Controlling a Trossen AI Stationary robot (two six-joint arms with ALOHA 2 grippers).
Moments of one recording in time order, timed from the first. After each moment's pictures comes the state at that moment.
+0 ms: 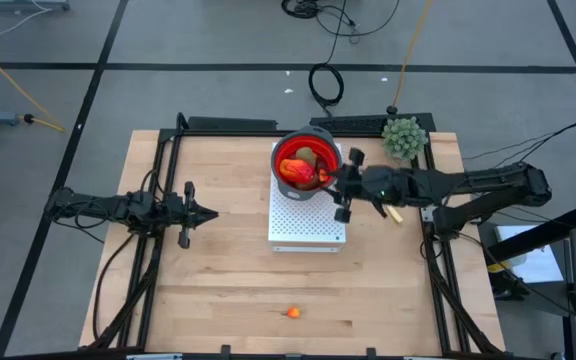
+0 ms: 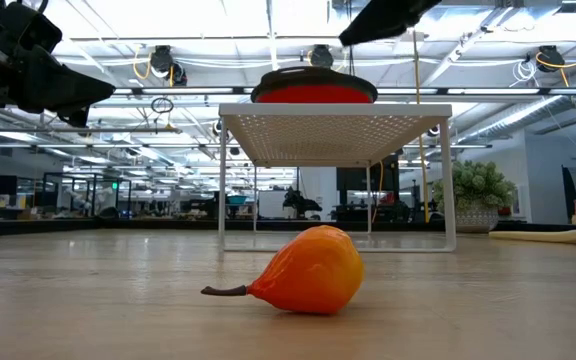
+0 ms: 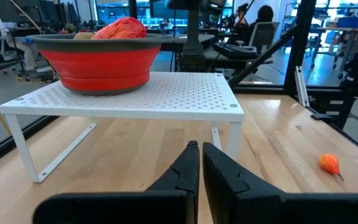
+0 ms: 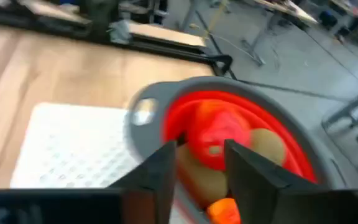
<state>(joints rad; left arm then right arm) -0.15 0.05 0.05 -0.06 -0.16 -0.02 0.05 1.21 1.03 -0.25 0.39 -0.16</state>
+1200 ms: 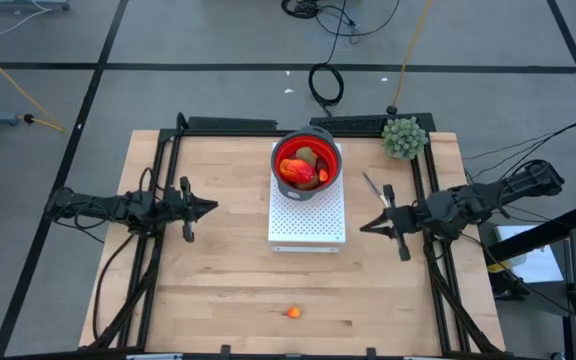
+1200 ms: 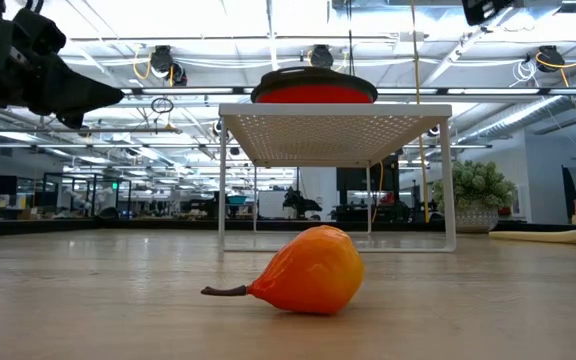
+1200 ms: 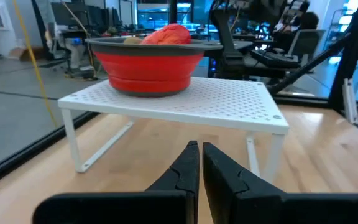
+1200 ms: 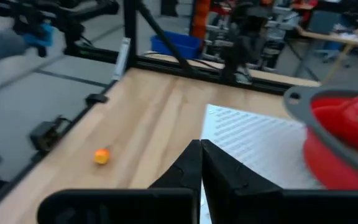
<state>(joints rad) -0.15 0.05 0.04 -0.03 -0.32 -0.04 0.34 0.69 0.66 -0.22 0.17 -0.05</state>
